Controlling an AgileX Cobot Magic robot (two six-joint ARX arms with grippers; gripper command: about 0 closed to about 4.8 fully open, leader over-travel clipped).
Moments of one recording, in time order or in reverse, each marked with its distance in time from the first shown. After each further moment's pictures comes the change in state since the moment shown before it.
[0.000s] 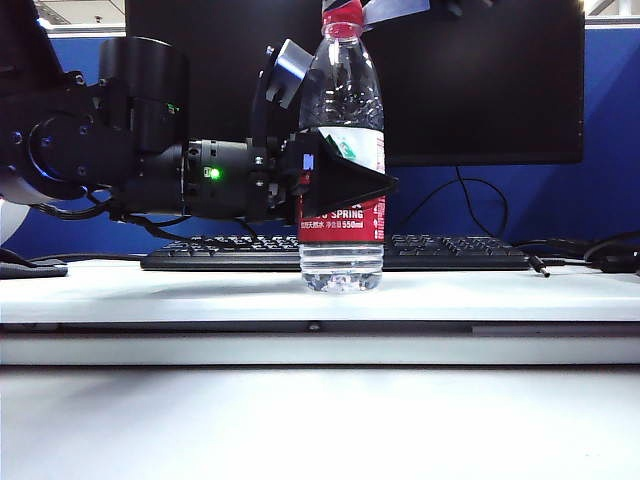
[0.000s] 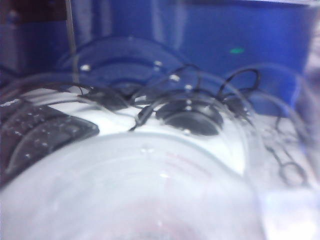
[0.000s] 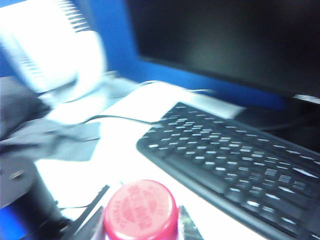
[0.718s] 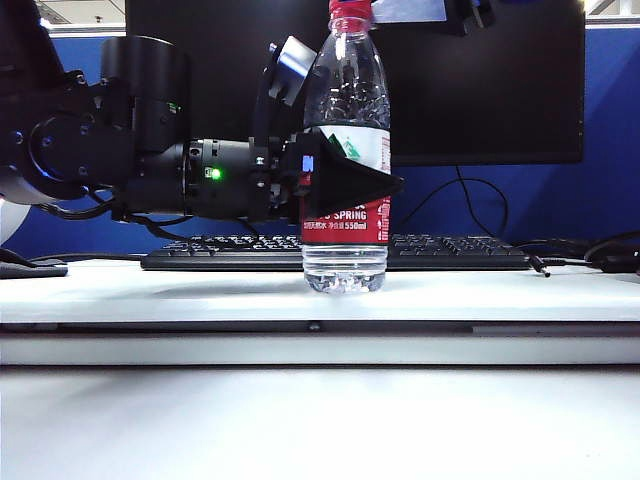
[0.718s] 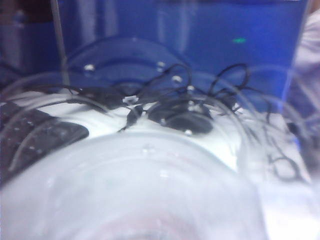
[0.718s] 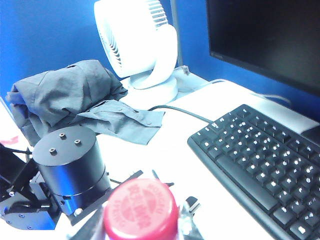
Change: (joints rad) left arm -0.002 0.000 0.000 0.002 0.012 0.014; right arm -0.217 0.030 0.002 0.009 -0.528 -0.101
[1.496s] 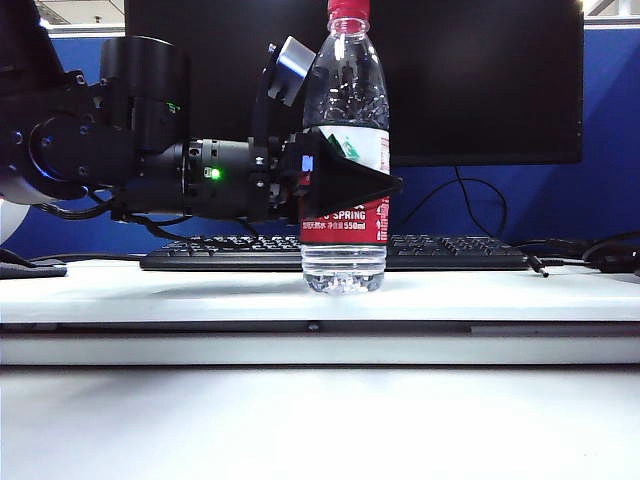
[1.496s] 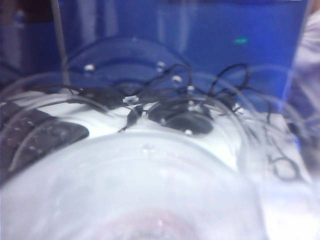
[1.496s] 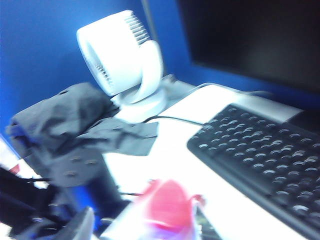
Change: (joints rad) left arm 0.000 0.000 0.000 0.000 0.000 -0.002; right arm 0.092 -0.126 0.000 -0.073 0.198 0.167
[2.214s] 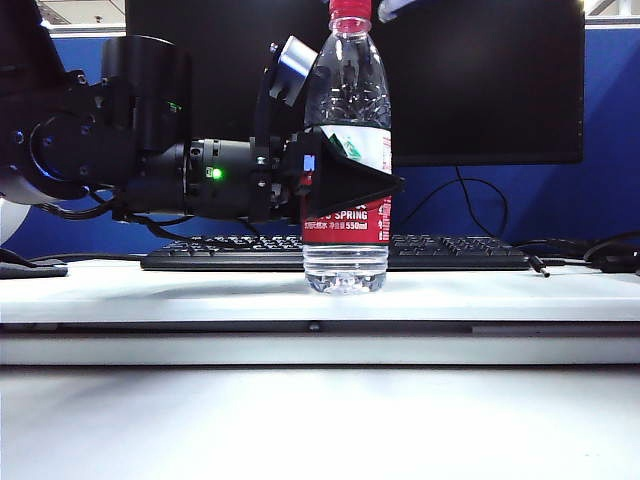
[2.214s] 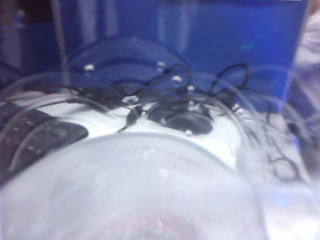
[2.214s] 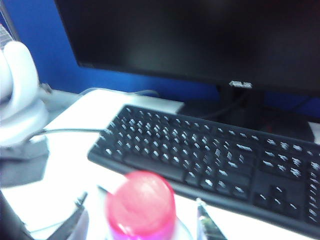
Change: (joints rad) left arm -0.006 0.000 0.000 0.000 0.006 -0.002; right arm 0.383 0.088 -0.001 0.043 0.929 0.018
